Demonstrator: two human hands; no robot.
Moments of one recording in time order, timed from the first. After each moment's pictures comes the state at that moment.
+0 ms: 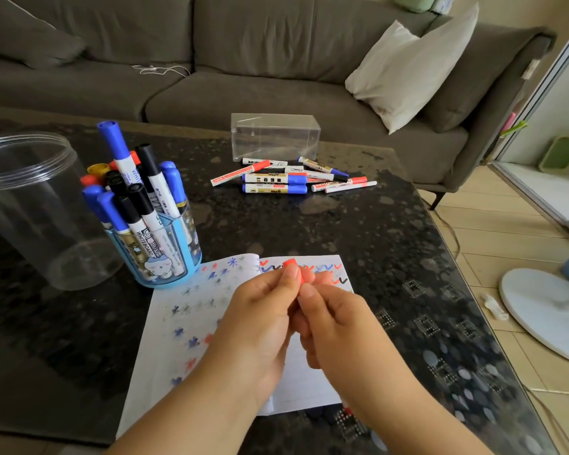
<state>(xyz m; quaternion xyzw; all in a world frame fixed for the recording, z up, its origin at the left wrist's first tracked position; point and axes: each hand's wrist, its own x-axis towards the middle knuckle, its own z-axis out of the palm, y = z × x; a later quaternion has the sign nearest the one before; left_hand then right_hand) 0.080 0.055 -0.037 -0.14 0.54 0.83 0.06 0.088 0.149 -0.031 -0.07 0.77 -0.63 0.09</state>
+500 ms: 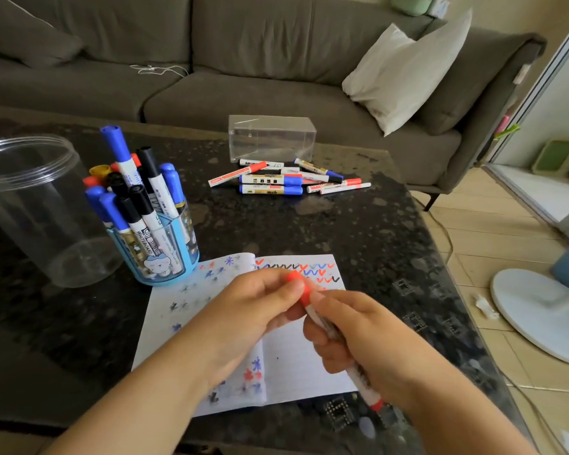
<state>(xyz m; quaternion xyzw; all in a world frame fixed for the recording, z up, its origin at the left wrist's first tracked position) 0.078 0.029 -0.038 0.01 0.65 0.75 0.15 0.084 0.179 -0.021 -0.02 0.69 -0.68 0.25</state>
